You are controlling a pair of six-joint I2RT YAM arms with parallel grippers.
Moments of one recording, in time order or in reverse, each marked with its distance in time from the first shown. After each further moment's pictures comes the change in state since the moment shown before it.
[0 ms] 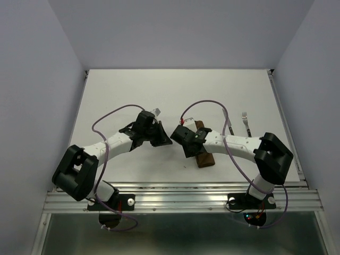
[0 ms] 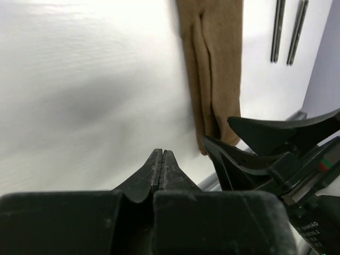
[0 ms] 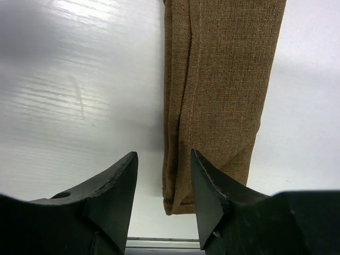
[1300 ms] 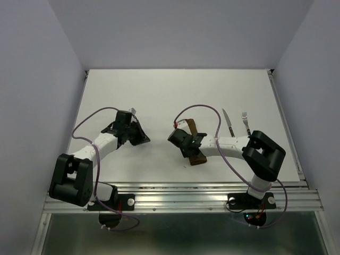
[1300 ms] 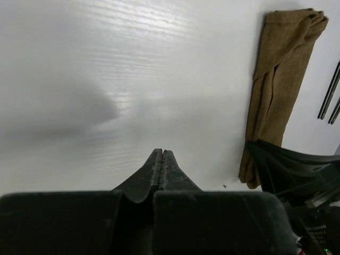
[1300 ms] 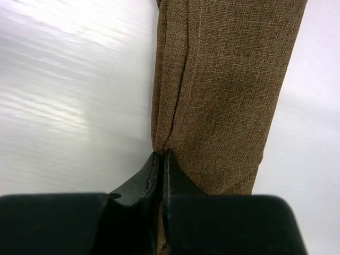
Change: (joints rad) left arm 0.320 -0.092 -0.078 -0.149 -0.051 0.137; right arm 0.005 0.109 -0.094 0.279 0.041 -0.149
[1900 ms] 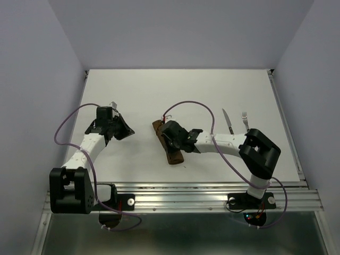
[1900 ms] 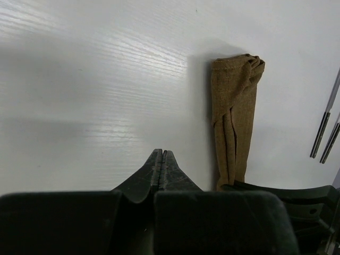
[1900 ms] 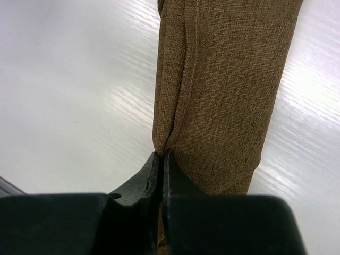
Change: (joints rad) left arm 0.239 -0.099 0.056 -0.103 0.002 0.107; right arm 0.000 0.042 0.109 0.222 -0.348 0.023
